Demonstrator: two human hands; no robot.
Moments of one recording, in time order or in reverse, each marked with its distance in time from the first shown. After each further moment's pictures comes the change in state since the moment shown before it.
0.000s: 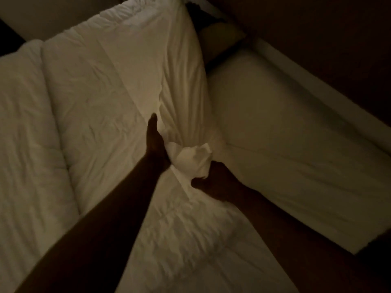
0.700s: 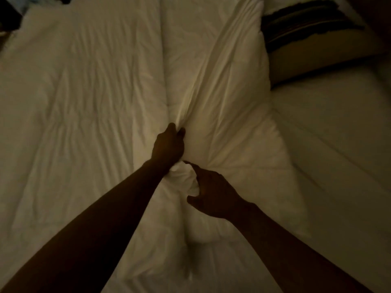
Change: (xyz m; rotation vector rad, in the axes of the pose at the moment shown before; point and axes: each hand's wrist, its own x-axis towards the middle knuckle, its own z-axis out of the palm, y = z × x) left_hand -0.122 0.016 -0.281 0.976 0.519 0.234; right_hand -0.061 -0.106 0.248 -0.369 -0.322 -0.509
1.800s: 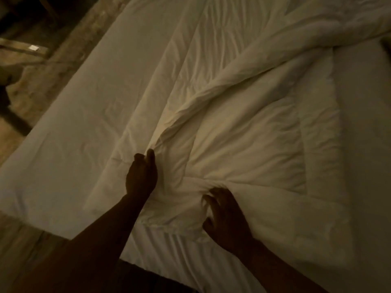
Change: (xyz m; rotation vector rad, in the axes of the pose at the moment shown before) left_hand -0.079 -0.428 -0.201 -0.064 0.368 -0.479; right_hand 0.036 -0.130 0.311 -0.450 -0.062 -0.213
